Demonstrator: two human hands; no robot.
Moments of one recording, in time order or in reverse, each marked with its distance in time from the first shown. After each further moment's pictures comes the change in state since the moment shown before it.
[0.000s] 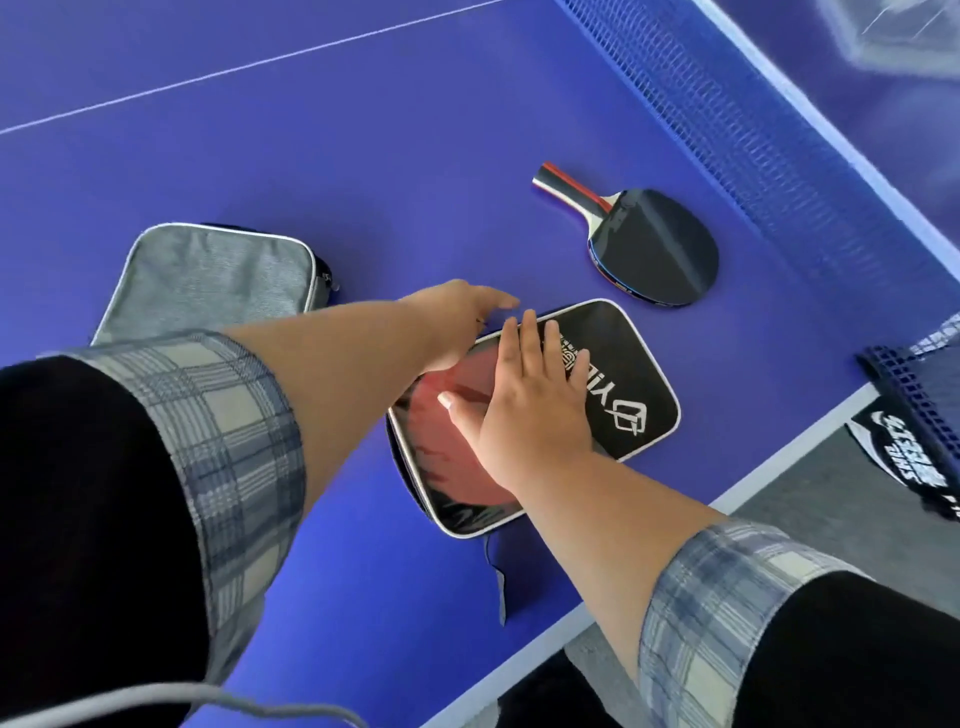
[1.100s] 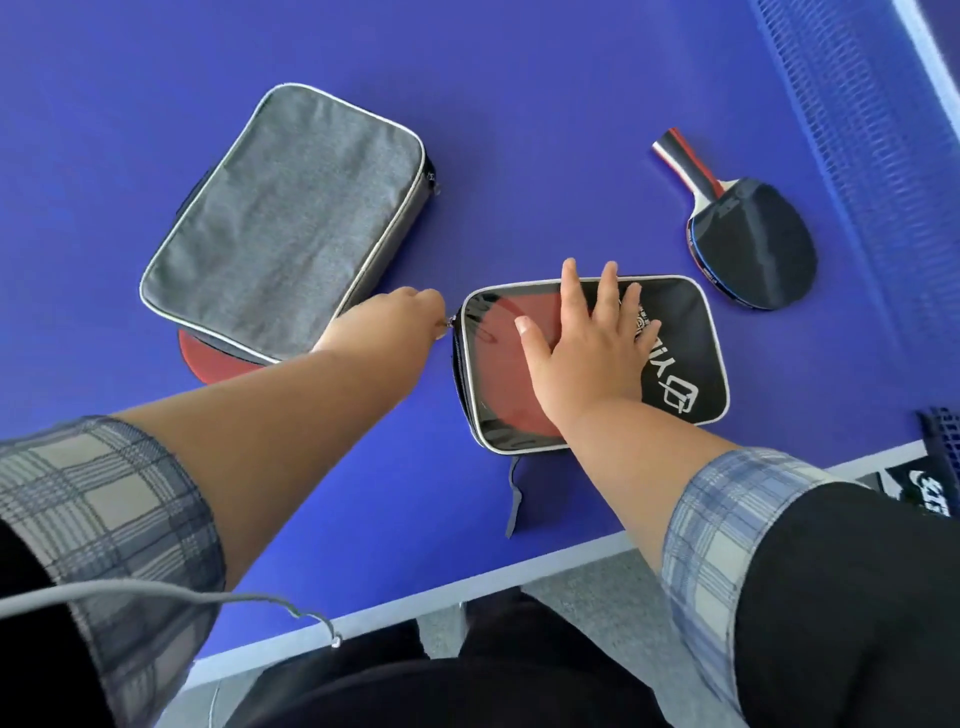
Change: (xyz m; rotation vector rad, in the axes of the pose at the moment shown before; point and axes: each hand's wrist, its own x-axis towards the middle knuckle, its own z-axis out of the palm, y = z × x) left_hand -0.136 -0.051 0.074 0.006 0.278 -0.385; right_hand 0.000 0.003 -0.002 0.015 -0.023 -0.056
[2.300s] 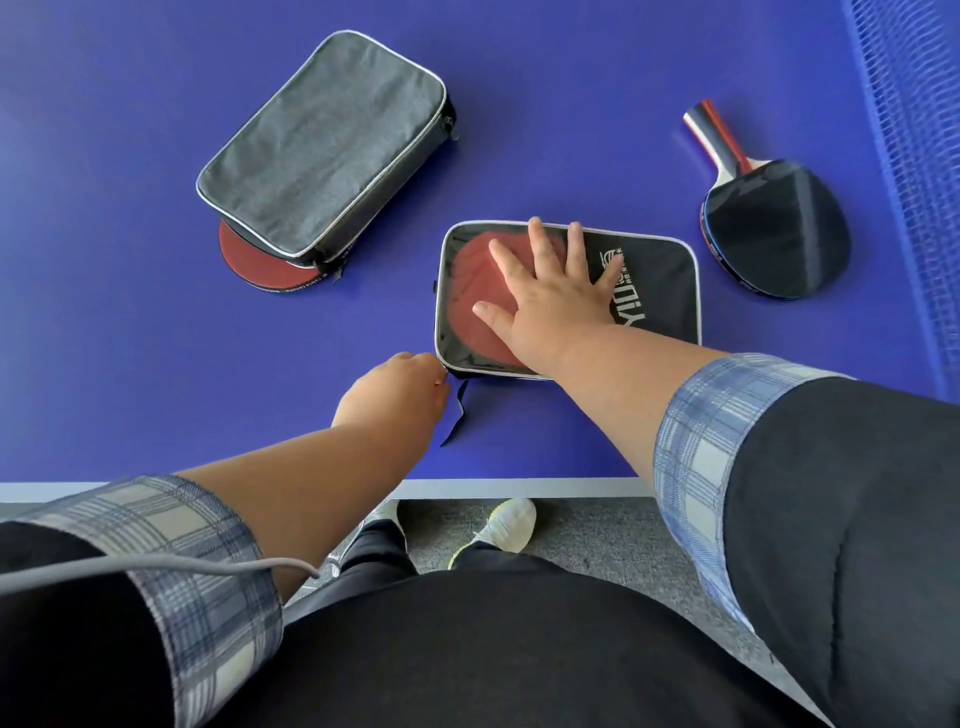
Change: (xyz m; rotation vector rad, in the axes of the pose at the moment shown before) left_hand -0.115 0.110 0.067 -0.158 -0.013 -0.455; right_hand 0.010 0.032 -0.006 -0.135 -0.206 -0.569
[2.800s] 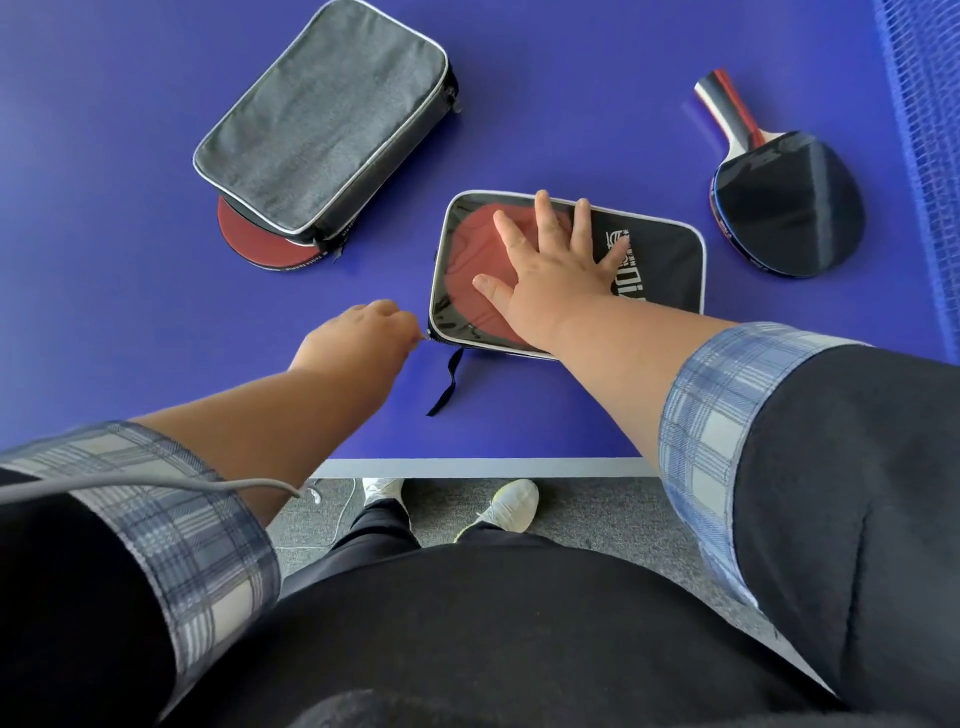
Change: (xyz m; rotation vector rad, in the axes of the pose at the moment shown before) left_hand 0.018 -0.039 -0.020 0.230 0.051 0.171; right_hand 0.005 -0.006 -0.005 0.046 -0.081 0.065
